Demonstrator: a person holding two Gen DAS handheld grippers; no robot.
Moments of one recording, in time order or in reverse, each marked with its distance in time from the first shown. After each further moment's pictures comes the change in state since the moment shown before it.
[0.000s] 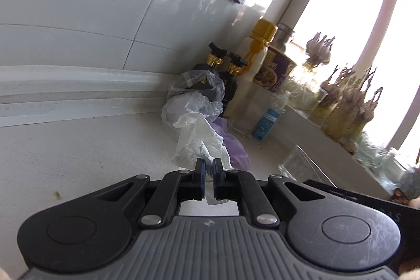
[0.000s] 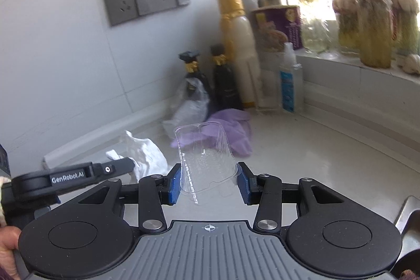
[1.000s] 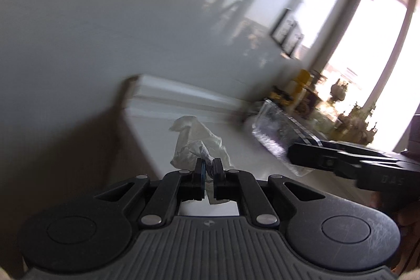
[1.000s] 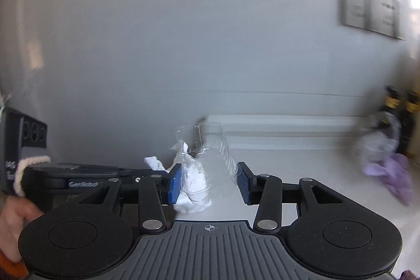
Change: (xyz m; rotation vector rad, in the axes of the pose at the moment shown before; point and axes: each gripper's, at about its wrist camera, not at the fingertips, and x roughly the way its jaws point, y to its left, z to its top) left arm -0.174 0.118 -0.041 -0.123 -0.111 0.097; right arm -0.015 0.208 -0.030 -0.465 0.102 0.480
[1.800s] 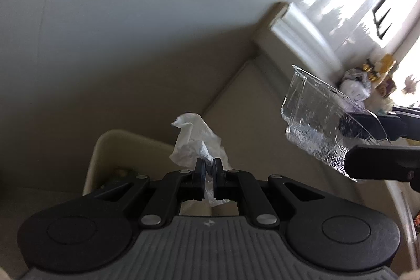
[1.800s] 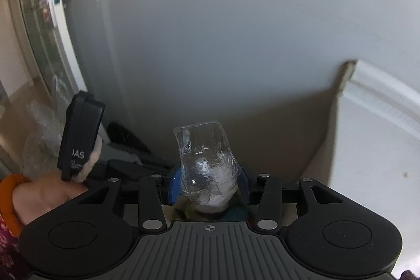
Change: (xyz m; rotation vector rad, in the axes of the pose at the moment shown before) left arm -0.004 0.110 -0.088 -0.191 0.143 0.251; right arm 0.103 0.127 -0.057 -0.276 0.310 0.223
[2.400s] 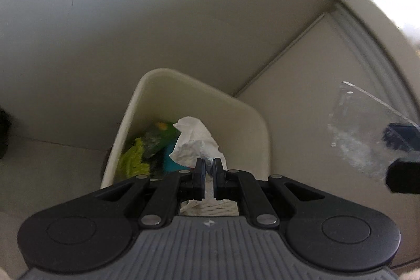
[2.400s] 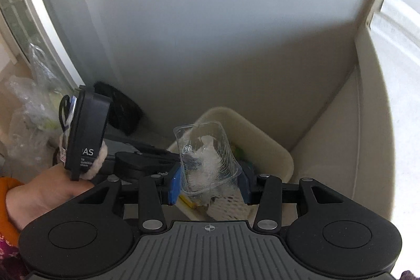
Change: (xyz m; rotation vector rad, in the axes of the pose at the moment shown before) left arm 0.056 0.059 -0.032 -0.104 0.137 0.143; right arm 0.089 0.003 -0.008 0.076 0.231 -0.052
